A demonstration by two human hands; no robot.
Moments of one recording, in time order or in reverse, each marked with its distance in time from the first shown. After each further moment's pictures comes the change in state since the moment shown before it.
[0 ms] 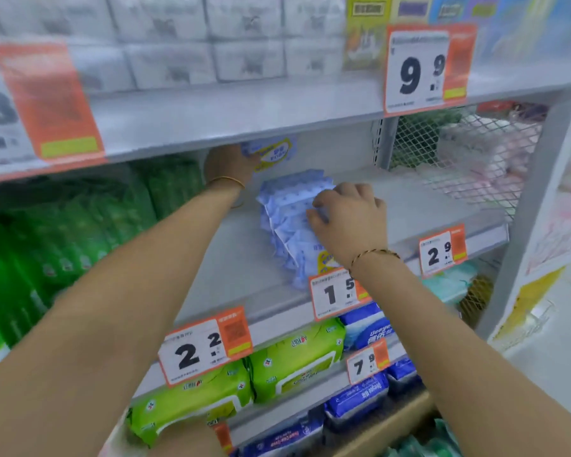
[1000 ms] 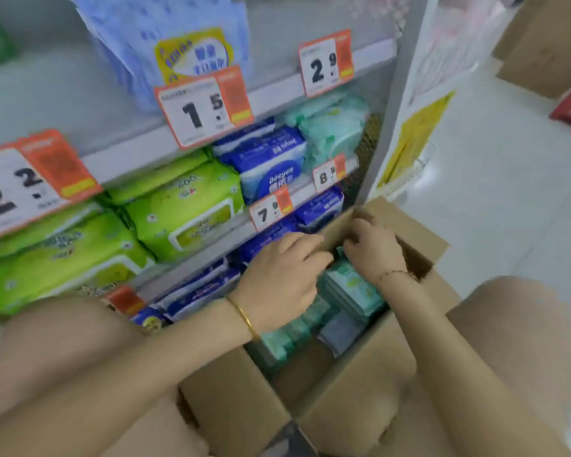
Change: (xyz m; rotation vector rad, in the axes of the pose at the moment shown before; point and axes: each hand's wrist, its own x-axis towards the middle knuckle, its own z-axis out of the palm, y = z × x) left_hand -0.372 0.005 0.113 0.149 -0.715 0.894; right_hand -0.253 0.192 0.063 0.019 -0.457 0.522
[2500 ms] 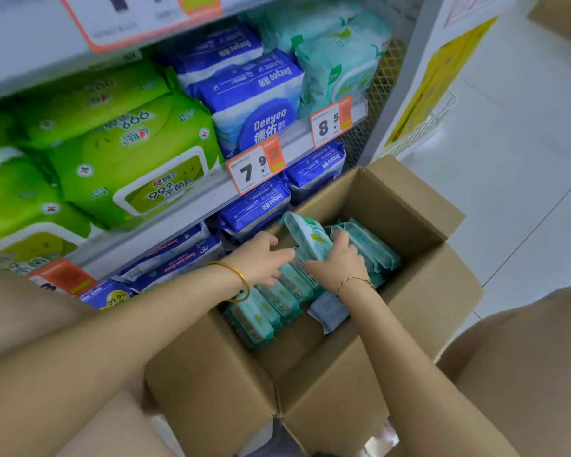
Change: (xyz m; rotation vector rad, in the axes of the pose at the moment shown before) left_hand 0.020 -0.035 0.090 -1.086 -0.473 -0.934; right_hand 0.003 0.019 0.110 0.212 -0.303 0.303
